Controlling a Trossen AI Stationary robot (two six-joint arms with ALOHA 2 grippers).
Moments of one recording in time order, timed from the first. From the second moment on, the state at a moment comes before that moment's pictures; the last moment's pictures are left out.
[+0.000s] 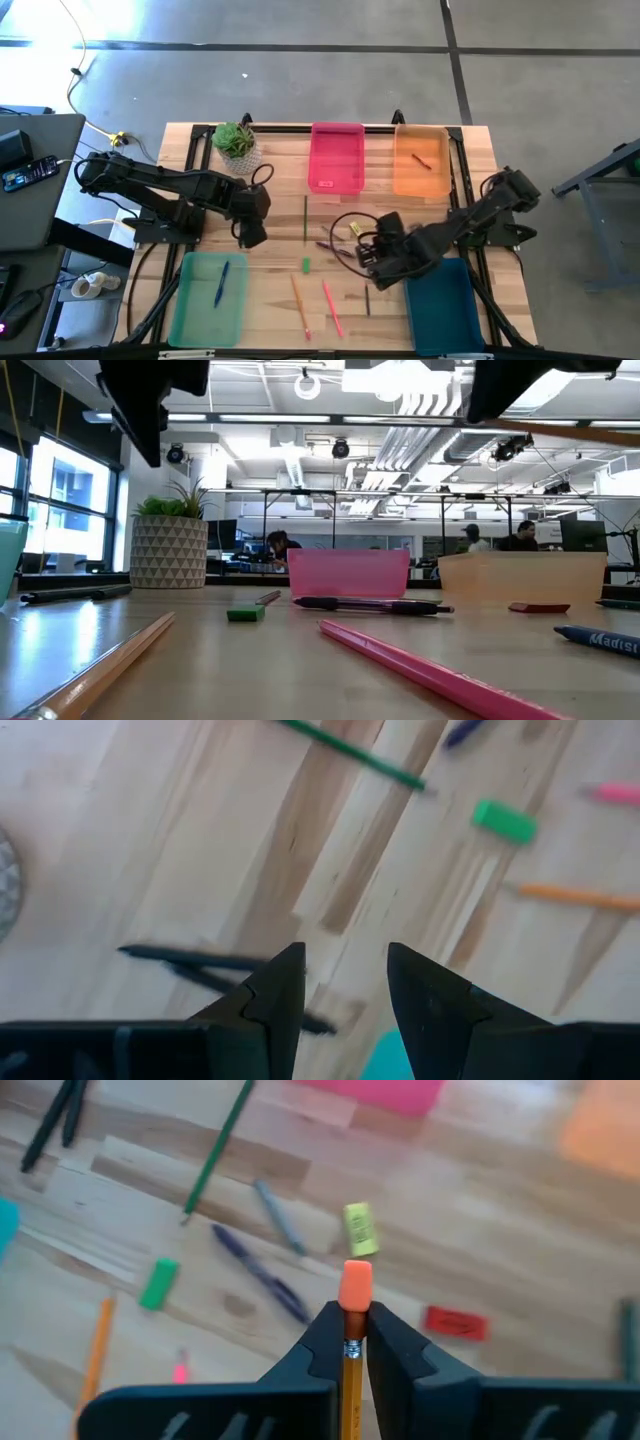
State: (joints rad) left arm -0.04 1.28 1.09 -1.08 -0.13 -0.61; right arm 0.54 1.66 1.48 -1.28 0.55 1.70
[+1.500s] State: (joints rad) left arm -0.06 1.28 0.98 -1.15 -0.28 -1.41; right arm 0.91 1.34 0.75 -0.69 0.15 1.62
